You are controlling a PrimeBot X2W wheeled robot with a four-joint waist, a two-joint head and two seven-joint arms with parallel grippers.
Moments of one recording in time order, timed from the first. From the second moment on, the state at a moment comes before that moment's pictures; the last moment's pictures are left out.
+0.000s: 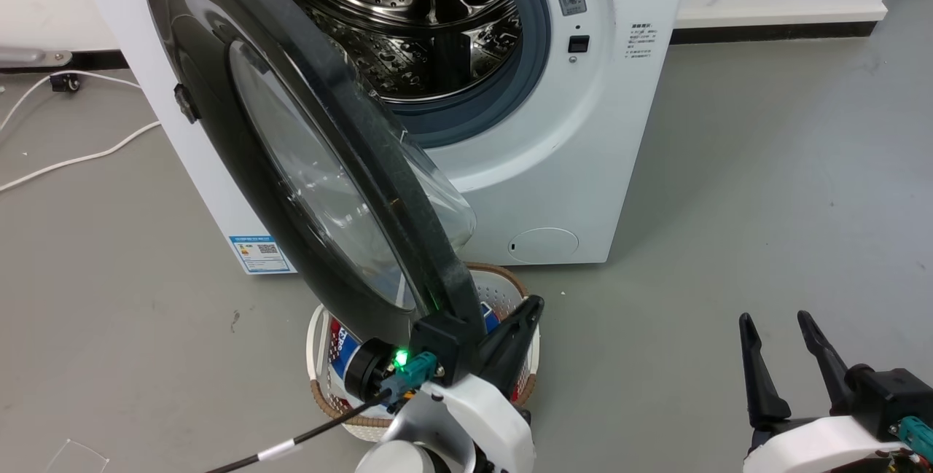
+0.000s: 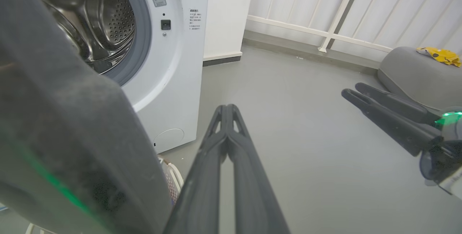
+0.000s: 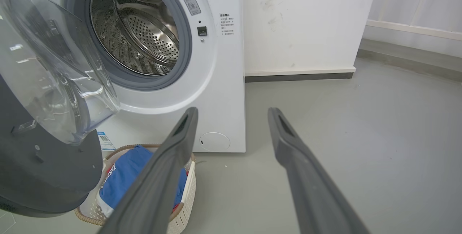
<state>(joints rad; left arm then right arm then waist) -0.21 0.07 -0.59 0.07 -0.35 -0.01 0.04 0.08 -0.05 -0.06 0.01 0.11 0.13 -0.10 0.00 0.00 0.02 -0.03</state>
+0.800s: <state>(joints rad) -0.10 0.12 -0.55 0.06 -0.40 0.09 0.00 0.07 -0.05 -0.08 0.05 0.13 0.13 -0.11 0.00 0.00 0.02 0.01</state>
